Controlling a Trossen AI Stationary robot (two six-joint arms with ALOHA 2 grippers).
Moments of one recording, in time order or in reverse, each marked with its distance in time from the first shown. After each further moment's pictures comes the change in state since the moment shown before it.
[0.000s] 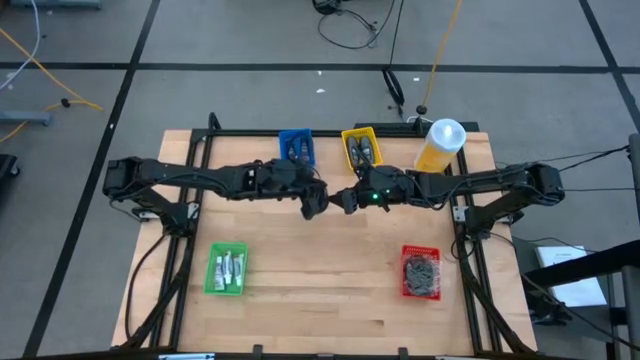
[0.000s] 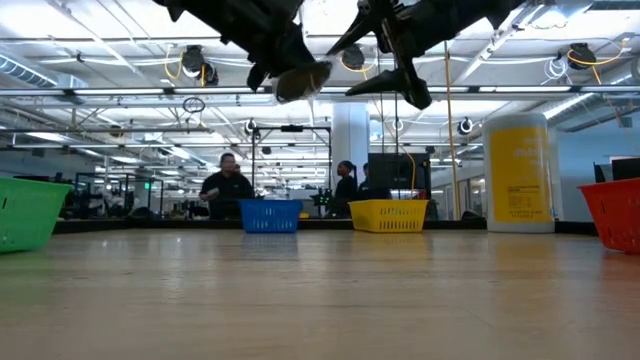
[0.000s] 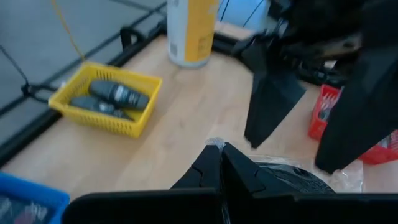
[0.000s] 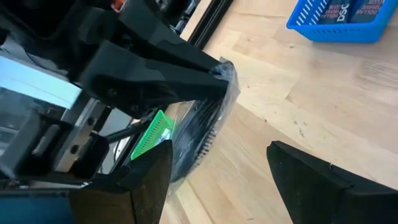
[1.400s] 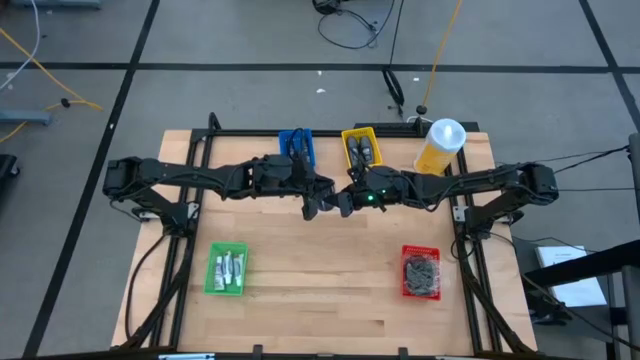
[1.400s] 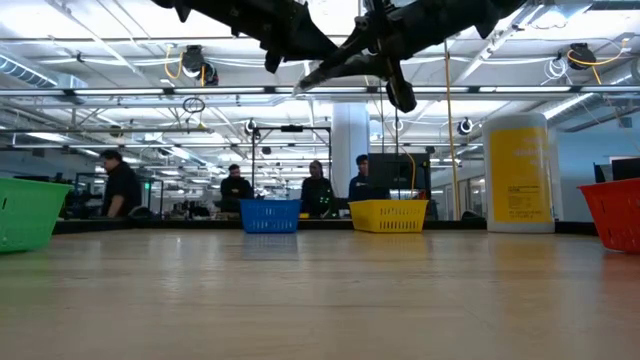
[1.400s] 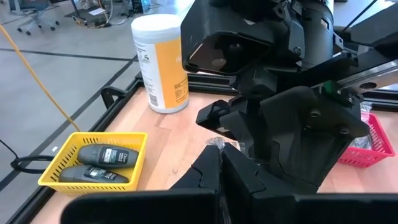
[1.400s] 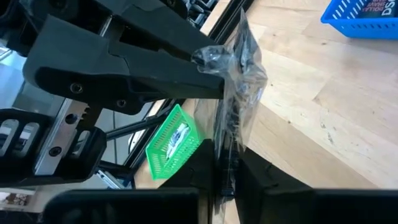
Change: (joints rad) left arm 0.013 0.000 0.000 0.171 0.086 0.243; right arm -0.005 0.054 0.000 0.111 -0.075 -0.034
